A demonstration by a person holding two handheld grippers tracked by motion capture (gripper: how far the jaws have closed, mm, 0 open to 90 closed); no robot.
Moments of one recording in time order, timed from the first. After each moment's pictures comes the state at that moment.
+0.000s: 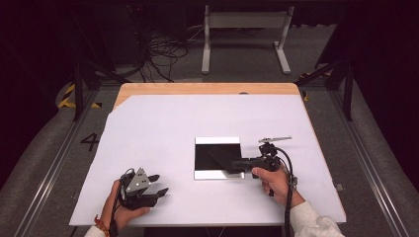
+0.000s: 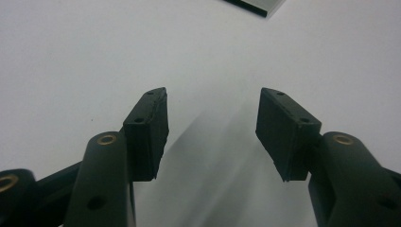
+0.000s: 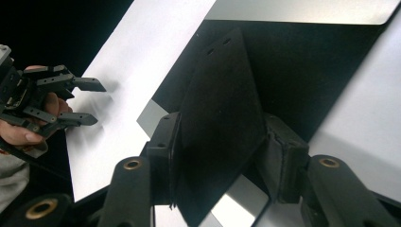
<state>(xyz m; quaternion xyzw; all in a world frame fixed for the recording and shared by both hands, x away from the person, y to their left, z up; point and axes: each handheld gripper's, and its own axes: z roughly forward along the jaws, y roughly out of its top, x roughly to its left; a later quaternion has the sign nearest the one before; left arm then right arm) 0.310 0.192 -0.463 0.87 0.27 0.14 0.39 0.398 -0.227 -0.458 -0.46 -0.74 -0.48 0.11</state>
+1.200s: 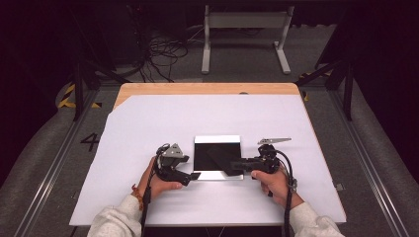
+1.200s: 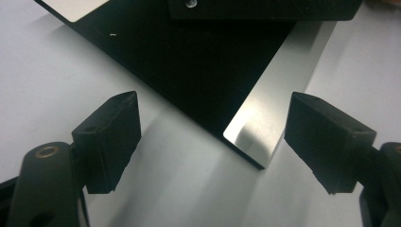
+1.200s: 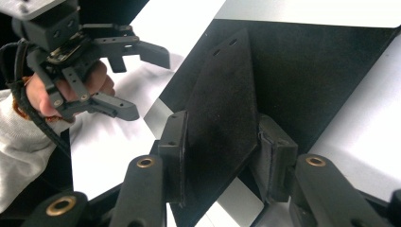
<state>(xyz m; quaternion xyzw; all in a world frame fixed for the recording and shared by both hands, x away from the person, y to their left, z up) 0.390 0.110 -0.463 0.86 0.28 0.02 0.42 0.392 -0.224 -0.456 -0.42 -0.76 -0.50 0.09</state>
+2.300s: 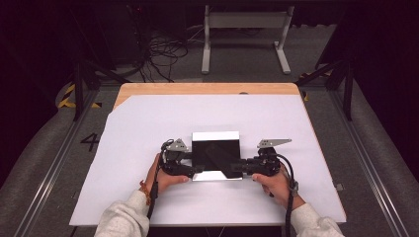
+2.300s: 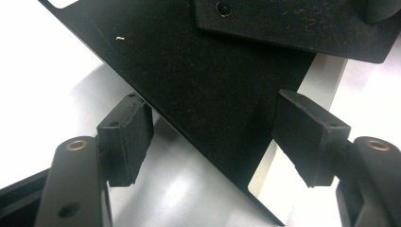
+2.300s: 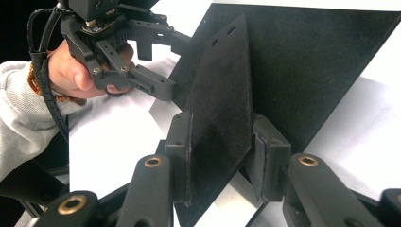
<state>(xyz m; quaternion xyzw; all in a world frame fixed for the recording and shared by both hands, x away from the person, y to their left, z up) 0.404 0.100 -0.465 0.85 0.29 0.02 0.43 0.384 -0.222 -0.450 -0.36 -0.78 -0.51 0.05</state>
